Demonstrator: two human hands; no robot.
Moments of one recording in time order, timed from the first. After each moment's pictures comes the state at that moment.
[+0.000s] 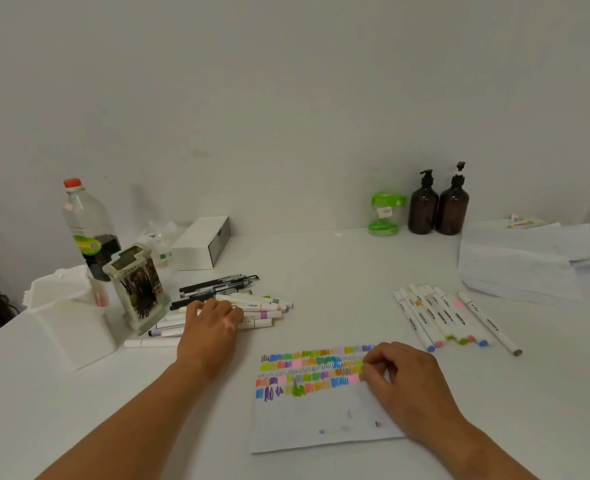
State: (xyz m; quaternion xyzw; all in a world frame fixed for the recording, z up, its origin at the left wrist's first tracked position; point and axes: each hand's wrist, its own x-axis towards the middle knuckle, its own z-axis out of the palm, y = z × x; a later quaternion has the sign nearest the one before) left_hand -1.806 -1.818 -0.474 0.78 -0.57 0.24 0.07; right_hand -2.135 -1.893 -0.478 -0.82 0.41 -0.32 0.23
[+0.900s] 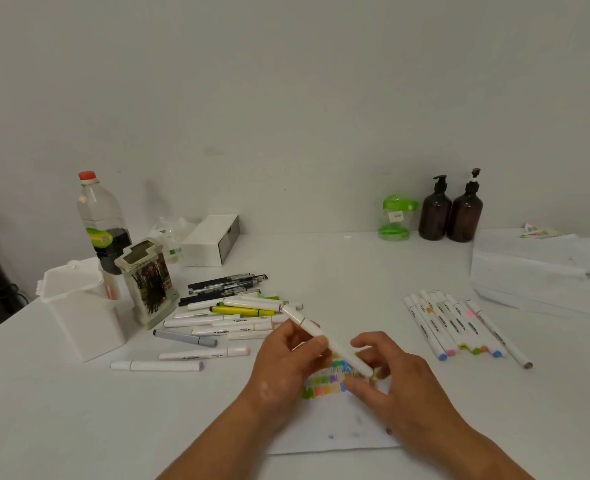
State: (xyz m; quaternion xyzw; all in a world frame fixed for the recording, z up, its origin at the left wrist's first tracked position) left_hand -1.933 -1.814 -0.463 0.48 -0.32 -0.43 0.70; right_hand -2.118 -1.878 -0.460 -0.85 0.32 -0.29 0.31
